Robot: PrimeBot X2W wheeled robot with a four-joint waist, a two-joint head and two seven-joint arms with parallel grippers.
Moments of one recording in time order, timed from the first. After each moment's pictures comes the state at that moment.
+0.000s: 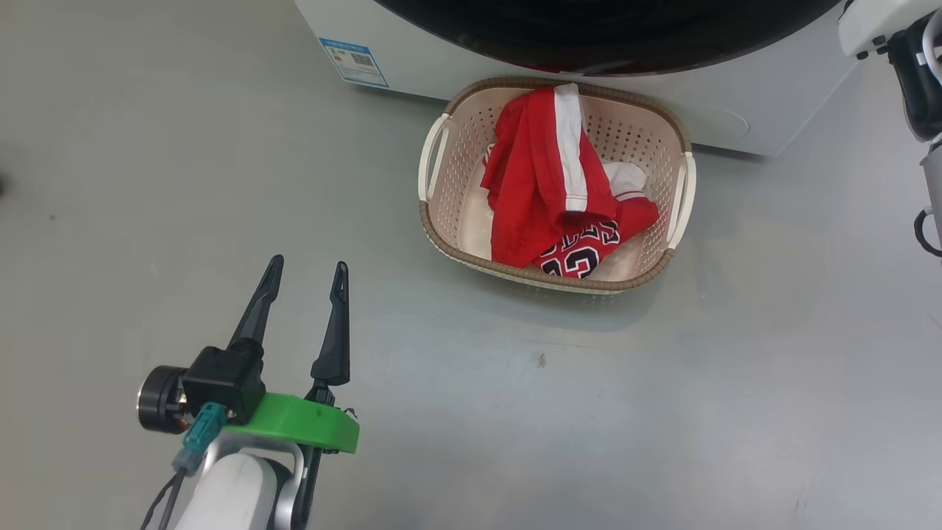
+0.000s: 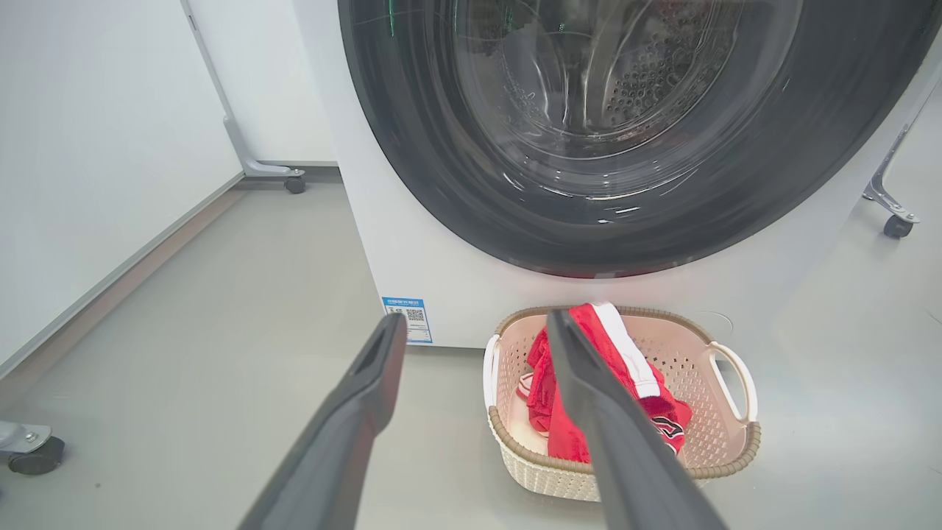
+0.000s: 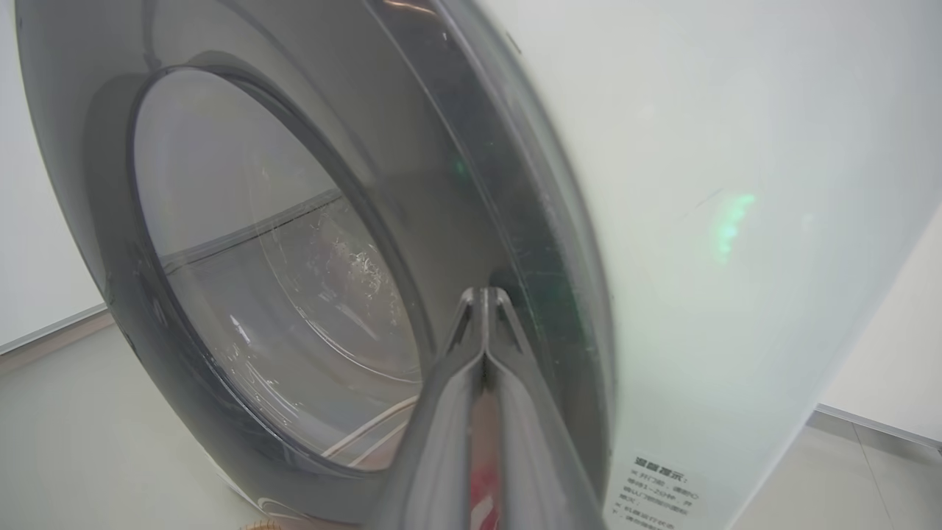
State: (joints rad) left arm -0.19 0.05 -0.32 0.11 -0.34 0.09 -0.24; right arm -1.04 -0.33 0.29 0.63 0.35 0.08 -0.10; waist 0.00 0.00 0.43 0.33
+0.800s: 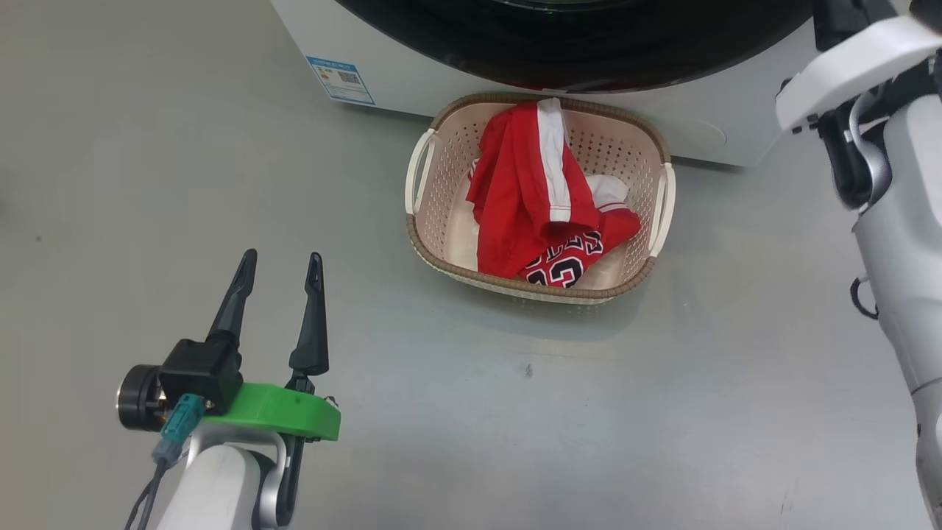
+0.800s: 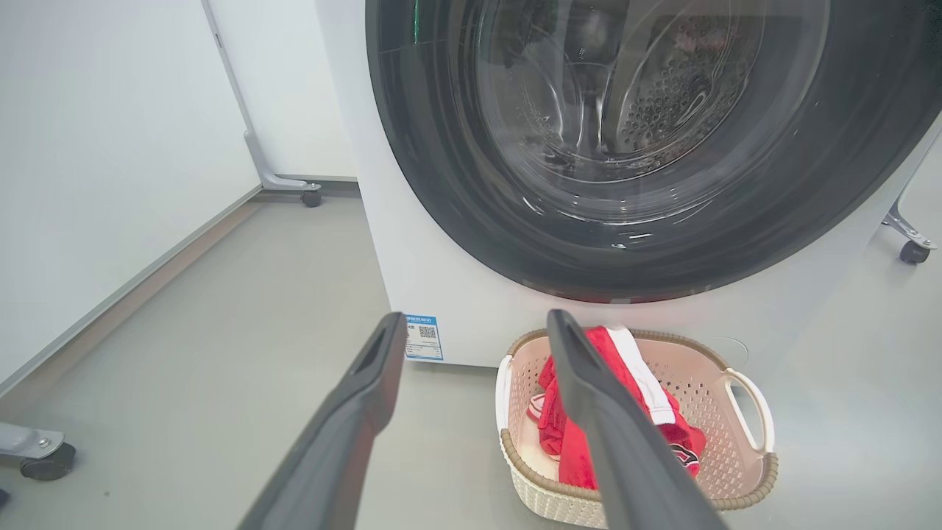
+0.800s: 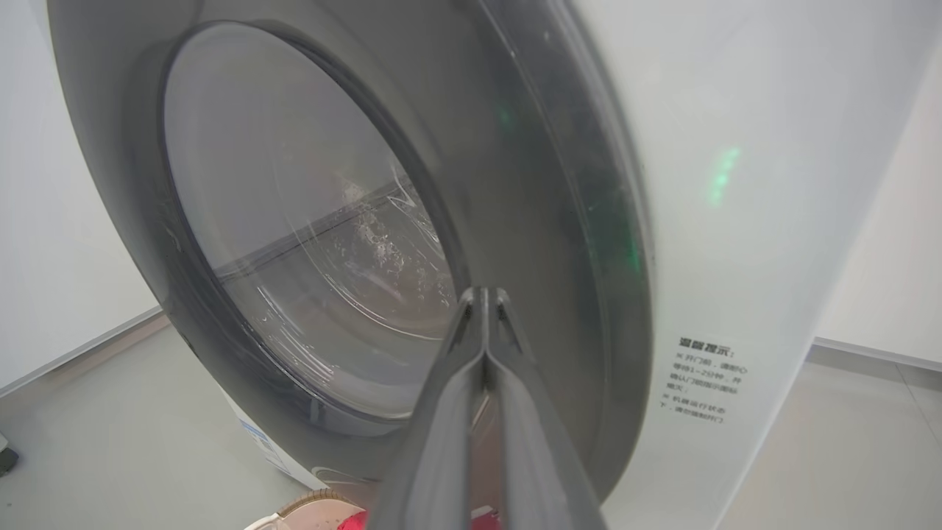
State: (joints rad) left arm -0.21 0.04 -0.27 0.14 -0.35 0.09 -0.25; right arm -0.96 -0.26 0.31 0.72 0.40 0.10 -0.22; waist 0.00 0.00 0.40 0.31
